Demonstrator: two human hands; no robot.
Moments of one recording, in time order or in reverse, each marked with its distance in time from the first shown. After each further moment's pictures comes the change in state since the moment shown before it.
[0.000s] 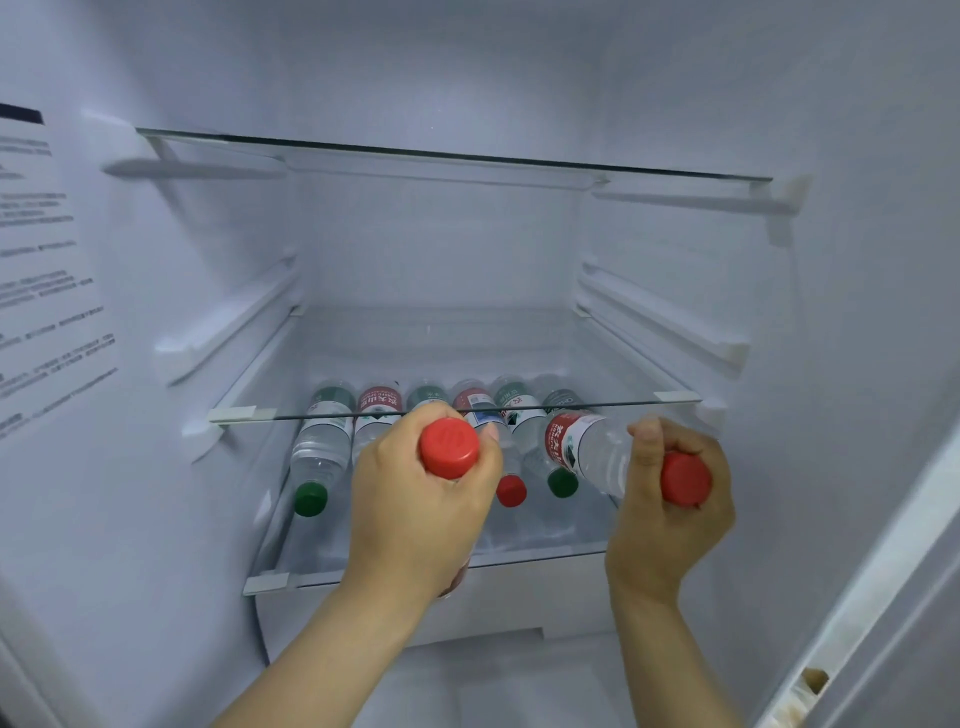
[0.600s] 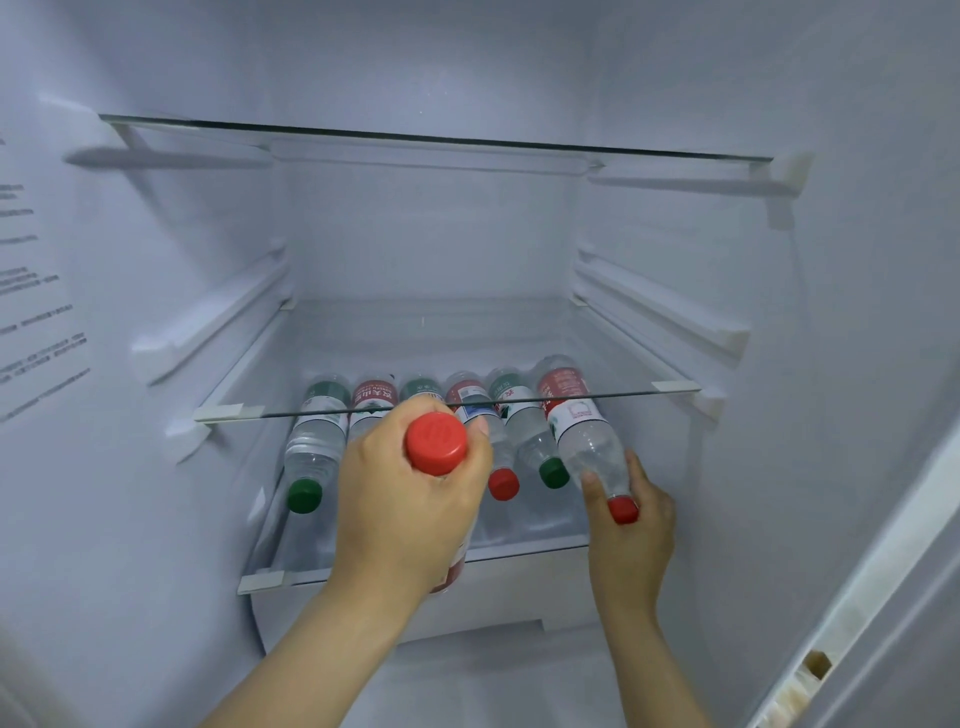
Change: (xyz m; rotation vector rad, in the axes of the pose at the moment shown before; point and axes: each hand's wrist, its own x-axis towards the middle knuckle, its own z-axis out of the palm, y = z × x) left_hand 0.001 0.001 -0.002 0.033 0.000 0.045; right_hand -0.022 0.072 -0.032 -0.449 -0.305 0.383
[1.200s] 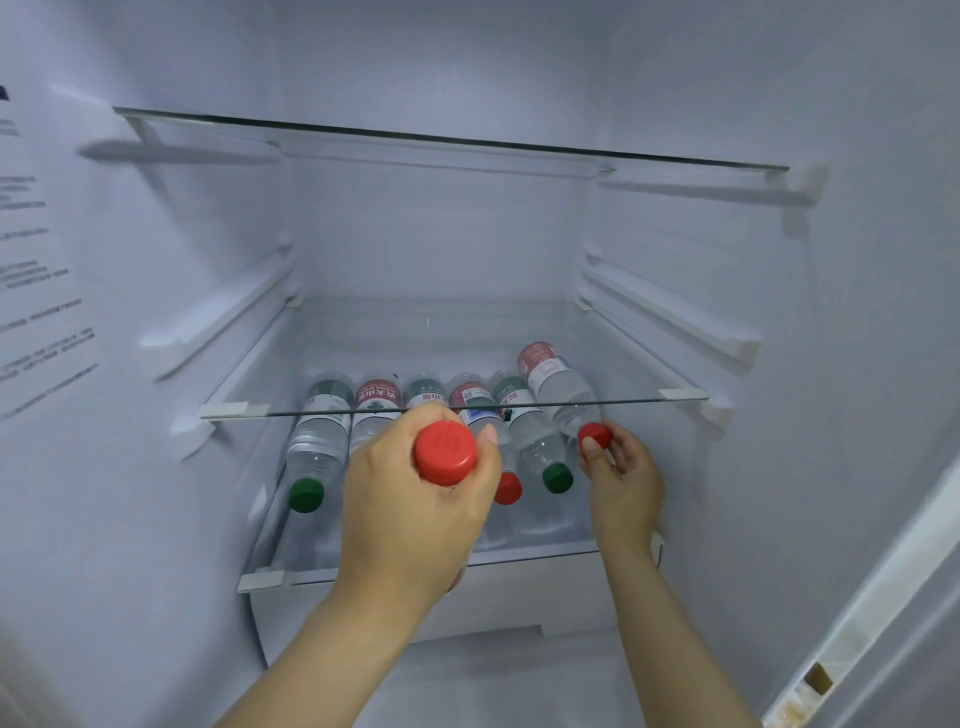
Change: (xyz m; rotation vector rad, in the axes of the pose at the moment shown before) left_hand -0.001 -0.001 -0.001 -0.042 -0.030 -0.018; right_hand 0.044 -0.004 0.027 0.211 -0.077 0.093
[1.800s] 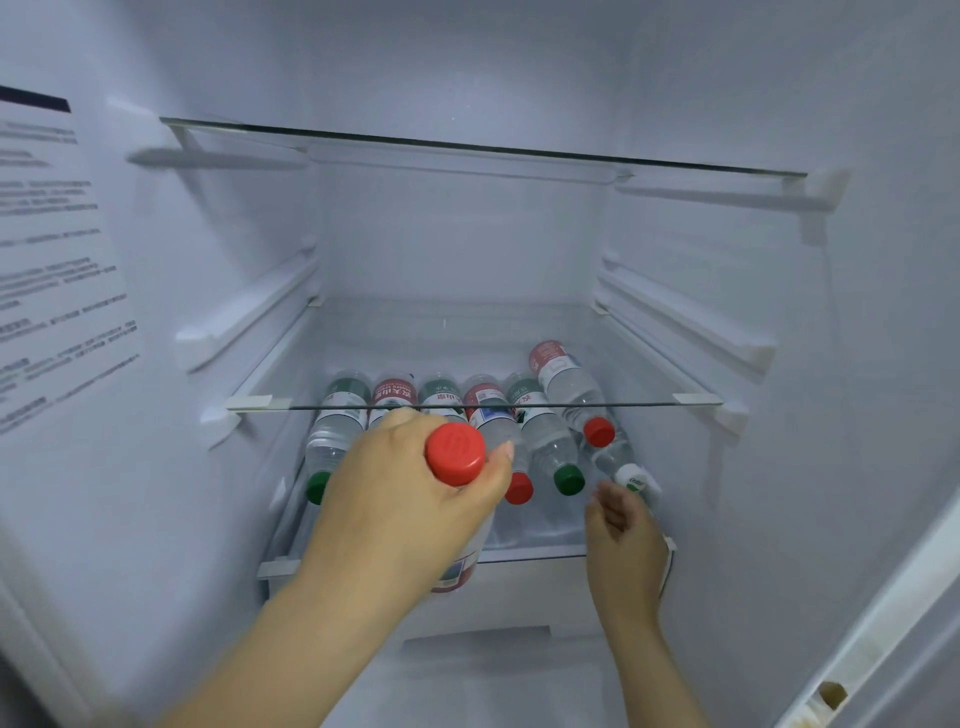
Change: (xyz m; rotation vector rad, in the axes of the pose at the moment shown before) left_hand 0.004 0.015 -0.023 0.332 -0.196 -0.086; right_hand -0.043 0.022 -0.019 -0.181 -0.071 -0.084
